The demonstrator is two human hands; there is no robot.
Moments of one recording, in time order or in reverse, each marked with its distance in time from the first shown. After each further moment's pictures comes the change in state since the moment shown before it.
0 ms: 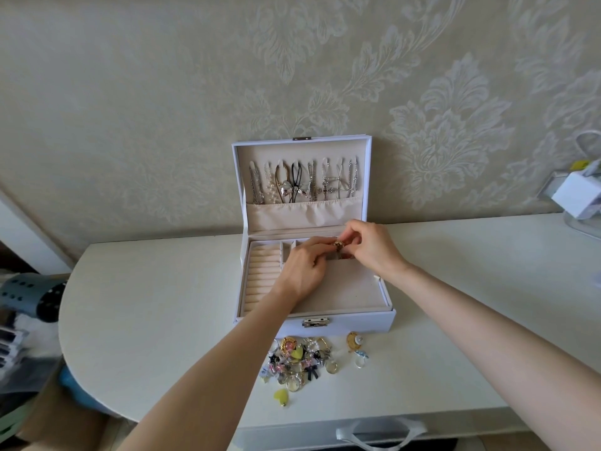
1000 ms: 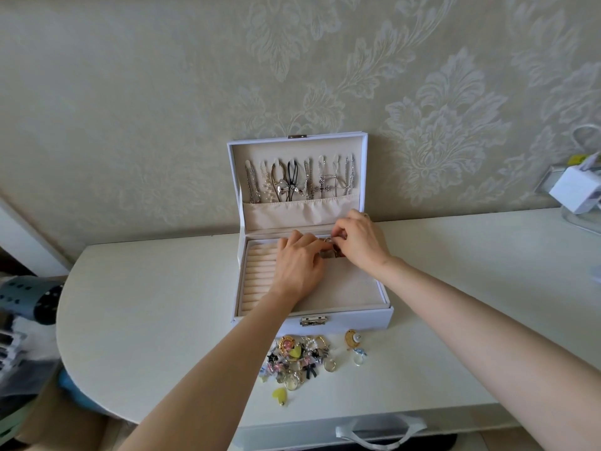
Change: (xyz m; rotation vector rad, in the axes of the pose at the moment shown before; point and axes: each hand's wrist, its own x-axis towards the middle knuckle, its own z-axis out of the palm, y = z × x) left_hand 0.002 -0.007 0.008 0.359 0.130 0.026; right_hand 0.010 -0.007 0.012 -0.377 0.033 -0.033
